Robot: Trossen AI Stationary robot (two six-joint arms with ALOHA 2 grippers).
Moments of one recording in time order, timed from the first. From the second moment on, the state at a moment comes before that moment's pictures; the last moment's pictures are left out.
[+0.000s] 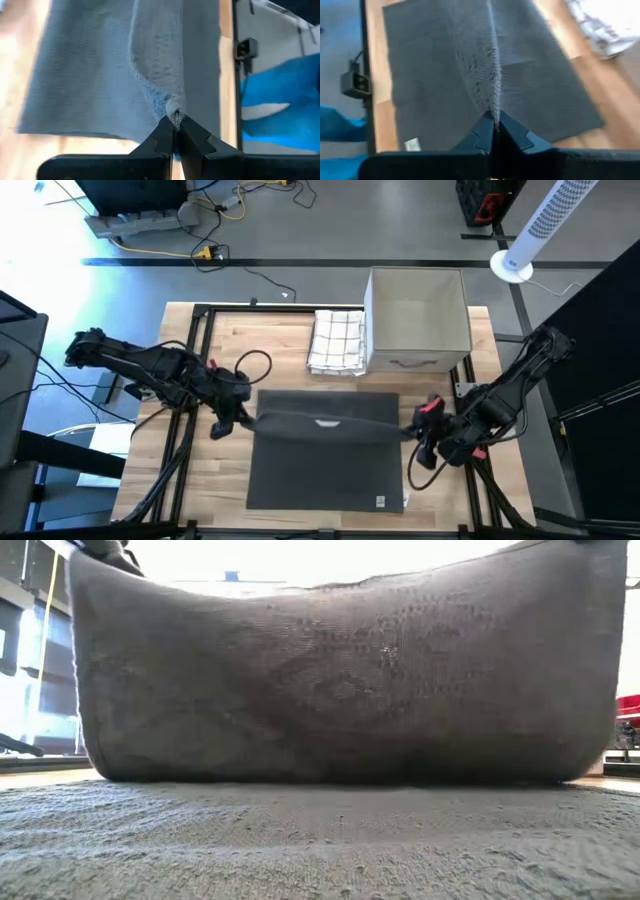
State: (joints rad) left arm -0.29 1.00 0.98 -0.88 0.13 -0.49; right arm 0.74 1.19 1.05 -0.89 0.49 0.96
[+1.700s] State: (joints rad) left arm -0.62 1.38 0.67 -0.15 0.44 -0.91; right arm 0.73 1.57 0.84 -0.31 -0.22 0.84
